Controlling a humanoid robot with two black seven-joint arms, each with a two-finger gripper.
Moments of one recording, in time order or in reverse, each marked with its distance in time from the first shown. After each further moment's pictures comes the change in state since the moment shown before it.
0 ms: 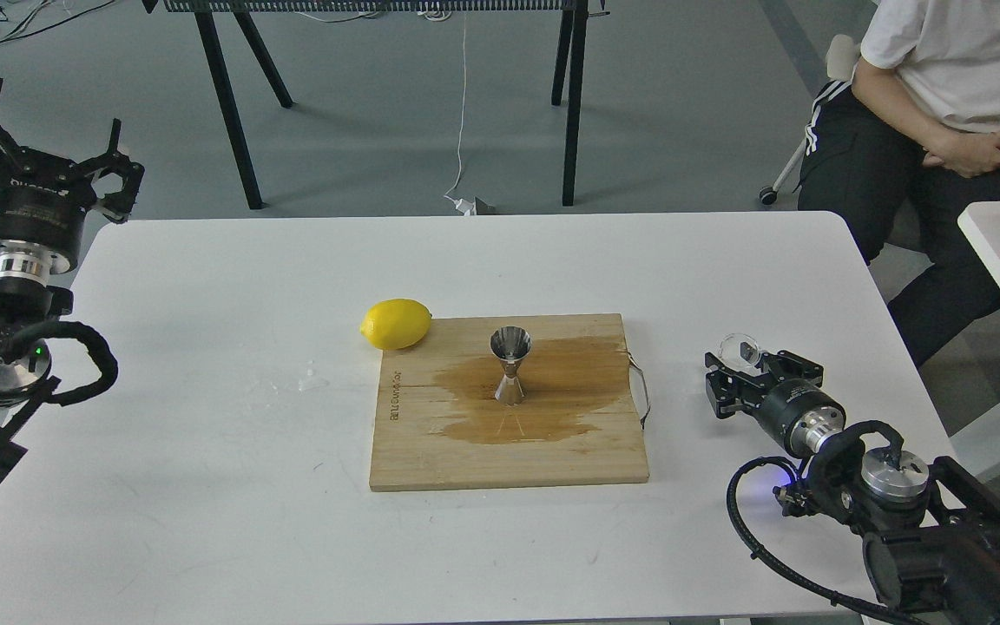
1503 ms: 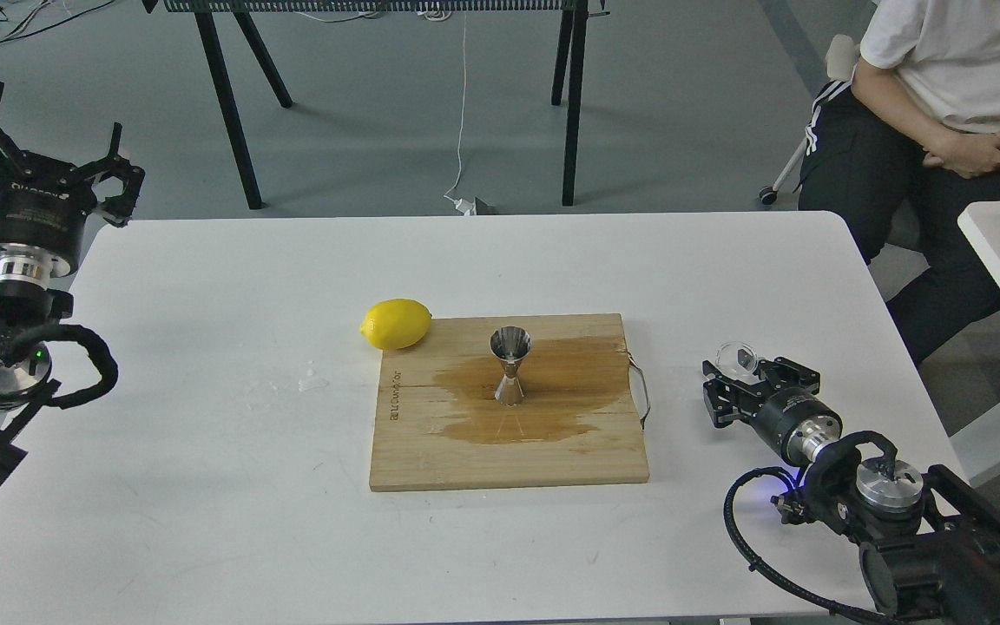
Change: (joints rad) left arm 0.004 0.000 0.001 -0.001 0.000 0.000 0.000; right arm 0.000 0.001 -0.038 -0.022 -0.004 0.051 0.015
